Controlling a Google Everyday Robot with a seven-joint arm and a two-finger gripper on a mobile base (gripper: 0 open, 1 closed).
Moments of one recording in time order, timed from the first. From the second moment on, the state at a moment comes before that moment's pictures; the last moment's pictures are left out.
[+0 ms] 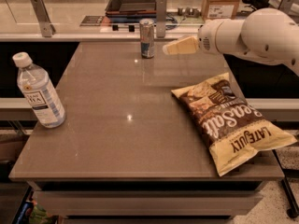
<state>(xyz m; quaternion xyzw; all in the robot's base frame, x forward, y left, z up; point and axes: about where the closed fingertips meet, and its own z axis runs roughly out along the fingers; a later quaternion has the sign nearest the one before) 0.729 -0.127 0.944 -0.30 0.76 0.12 0.57</state>
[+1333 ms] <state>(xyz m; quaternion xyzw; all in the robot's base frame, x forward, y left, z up) 0.821 -0.073 0.938 -0.33 0.71 0.19 0.60</state>
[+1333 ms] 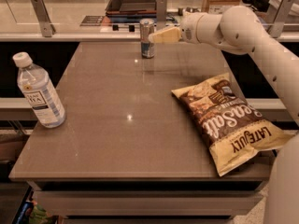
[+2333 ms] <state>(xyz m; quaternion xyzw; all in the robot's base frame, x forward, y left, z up) 0.847 -0.024 0.931 -0.34 0.67 0.26 0.60</state>
